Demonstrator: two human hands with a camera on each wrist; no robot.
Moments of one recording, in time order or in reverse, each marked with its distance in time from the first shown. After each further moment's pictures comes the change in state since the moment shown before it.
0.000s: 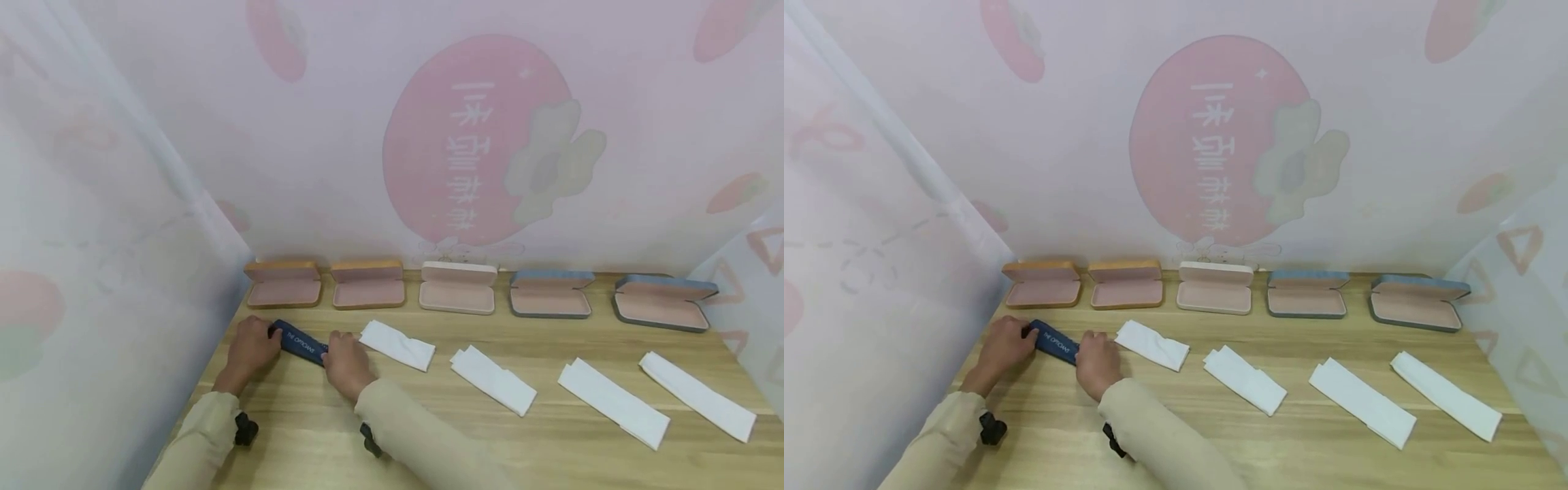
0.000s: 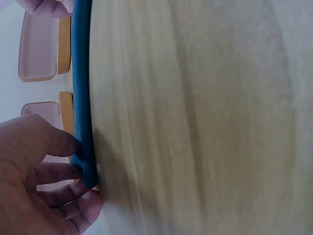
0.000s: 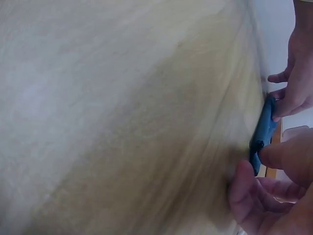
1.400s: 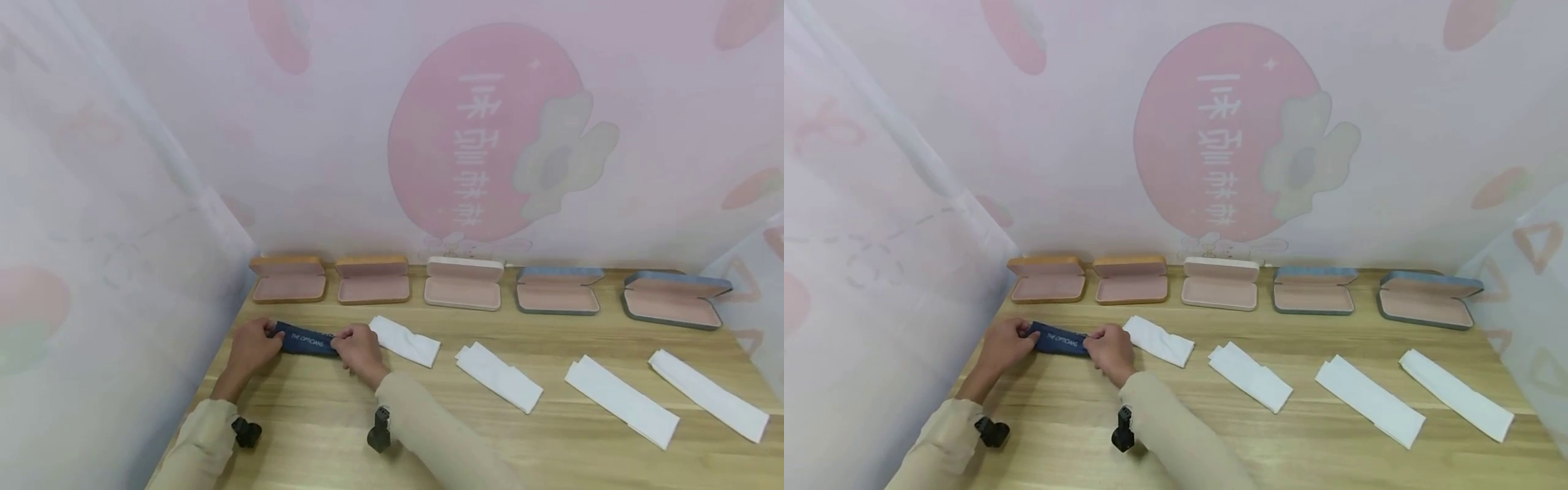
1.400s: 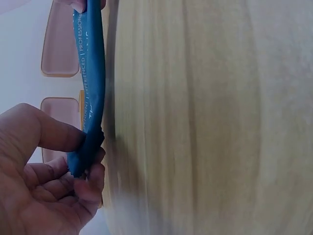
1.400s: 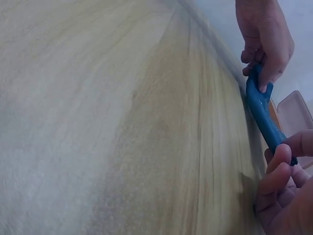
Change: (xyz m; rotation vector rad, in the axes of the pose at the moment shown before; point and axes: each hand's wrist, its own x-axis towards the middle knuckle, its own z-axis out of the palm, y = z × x) left_hand -0.012 0.005 -0.010 -0.124 -0.019 -0.154; right_hand 0.009 0.019 0.003 0.730 0.016 0.304
